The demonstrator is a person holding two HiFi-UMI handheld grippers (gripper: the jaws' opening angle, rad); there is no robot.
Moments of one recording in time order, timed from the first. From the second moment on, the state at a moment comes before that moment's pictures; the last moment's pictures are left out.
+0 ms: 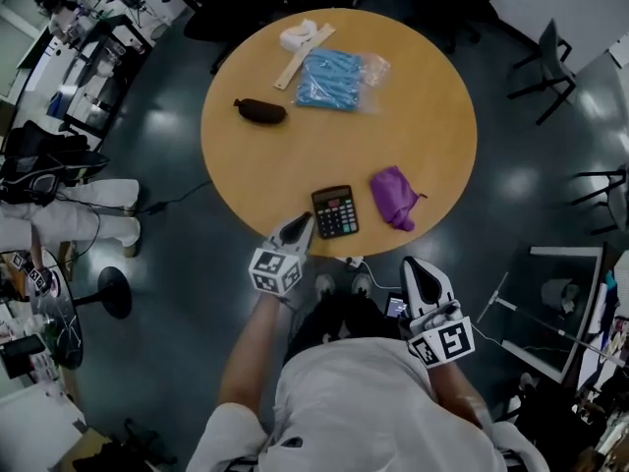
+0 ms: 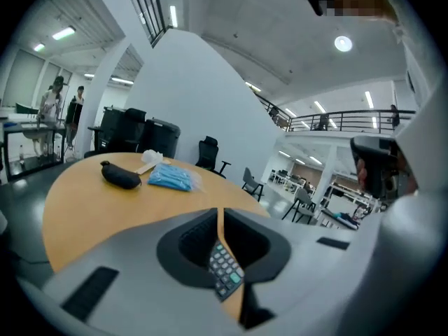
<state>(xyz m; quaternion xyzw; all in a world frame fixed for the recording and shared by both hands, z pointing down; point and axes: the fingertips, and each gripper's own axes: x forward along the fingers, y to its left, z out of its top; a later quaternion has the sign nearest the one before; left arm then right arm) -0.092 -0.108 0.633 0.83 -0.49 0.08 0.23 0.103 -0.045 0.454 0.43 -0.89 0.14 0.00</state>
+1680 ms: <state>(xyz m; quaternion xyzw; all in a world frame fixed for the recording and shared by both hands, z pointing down) -0.075 -0.168 0.773 0.84 -0.29 0.21 0.41 0.108 -0.079 0.515 0.43 -0.87 0.22 0.05</state>
